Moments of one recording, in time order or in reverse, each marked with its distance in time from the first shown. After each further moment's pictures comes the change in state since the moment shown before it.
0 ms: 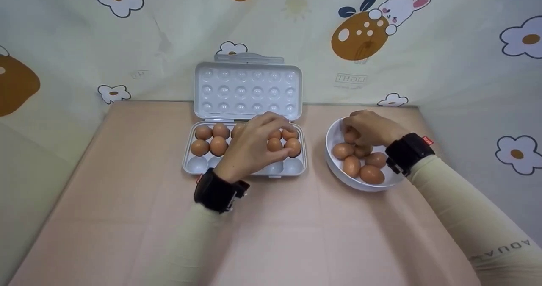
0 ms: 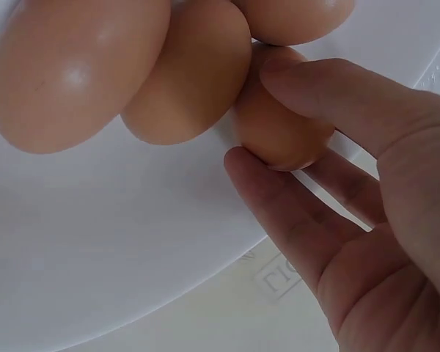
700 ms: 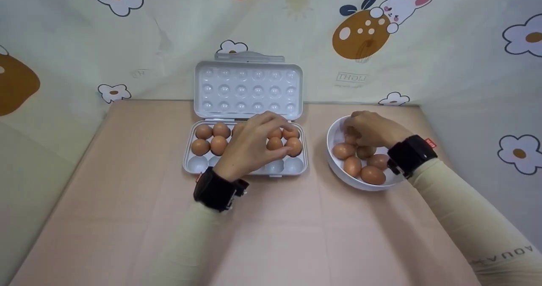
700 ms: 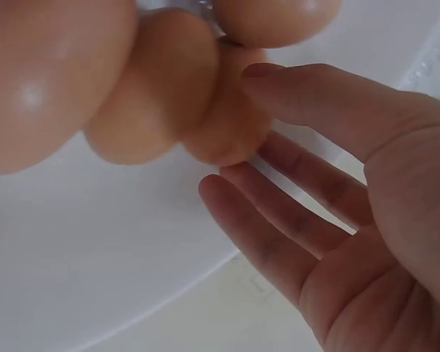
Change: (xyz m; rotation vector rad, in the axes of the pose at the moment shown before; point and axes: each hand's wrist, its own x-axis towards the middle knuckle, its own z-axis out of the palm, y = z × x) left_hand 0.000 -0.005 0.000 0.007 0.009 0.011; right_hand -0.004 -0.007 -0.001 0.062 -0.033 0.086
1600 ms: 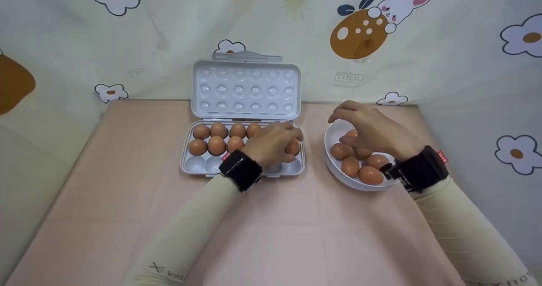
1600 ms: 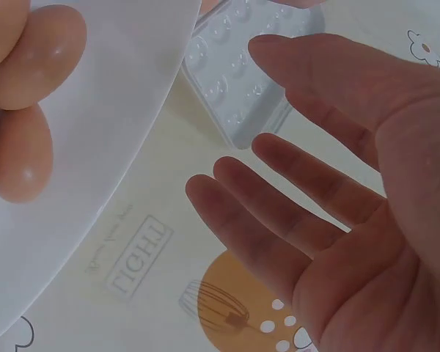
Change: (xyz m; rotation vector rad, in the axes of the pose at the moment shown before) left_hand 0.036 -0.011 0.045 0.126 -0.492 -0.100; right_hand -0.044 -0.050 -0.019 0.067 0.265 -0.153
